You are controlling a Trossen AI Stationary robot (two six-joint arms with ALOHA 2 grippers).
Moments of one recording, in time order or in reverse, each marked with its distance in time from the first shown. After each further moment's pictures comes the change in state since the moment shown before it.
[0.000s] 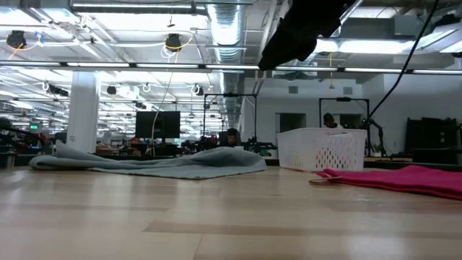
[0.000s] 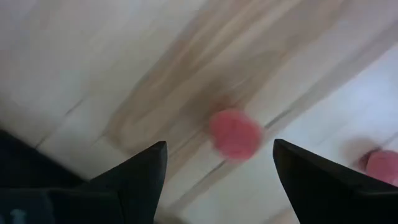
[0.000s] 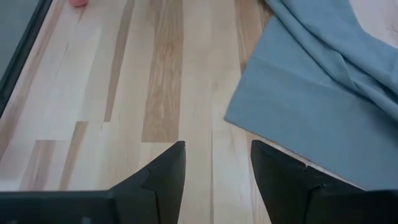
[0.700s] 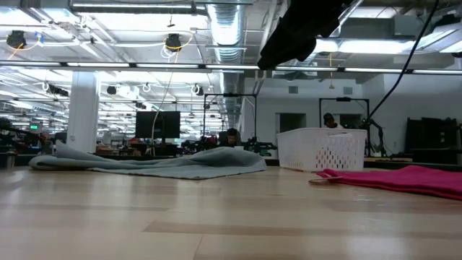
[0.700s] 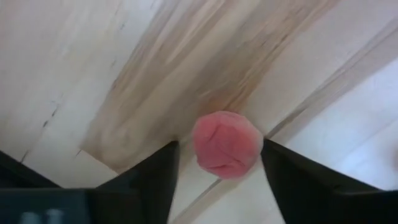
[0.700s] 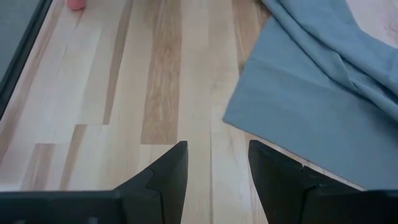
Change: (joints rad) left arm 0.001 0.251 0.128 -0.040 0.013 0.116; right arm 0.000 -0.001 0.000 0.005 0.000 0.008
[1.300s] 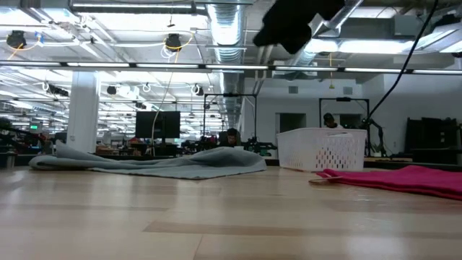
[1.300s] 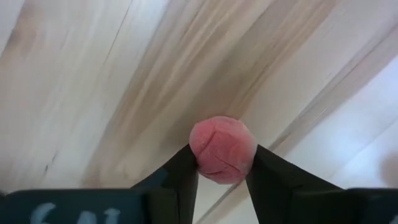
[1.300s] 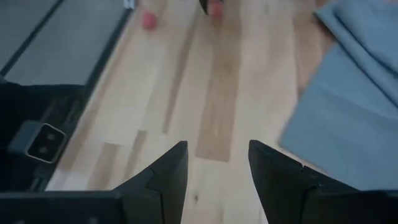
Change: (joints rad) left arm 0.064 -0.001 0.000 0.021 -0.037 0.139; right arm 0.017 0.000 0.000 0.085 -0.170 -0.046
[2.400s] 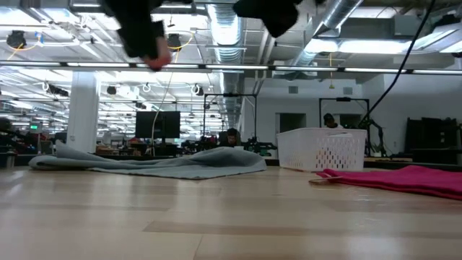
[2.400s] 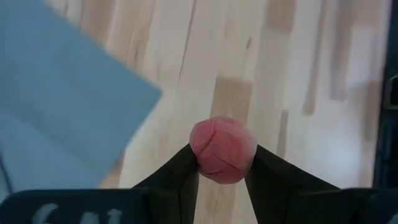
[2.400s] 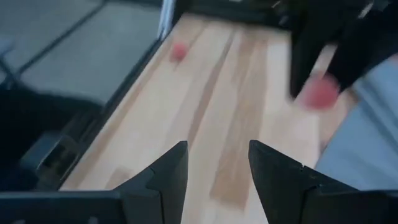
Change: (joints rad) left arm 0.633 0.000 0.450 -0.035 -0.027 1.102; right arm 0.058 0.052 -0.003 0.191 -0.008 -0.139
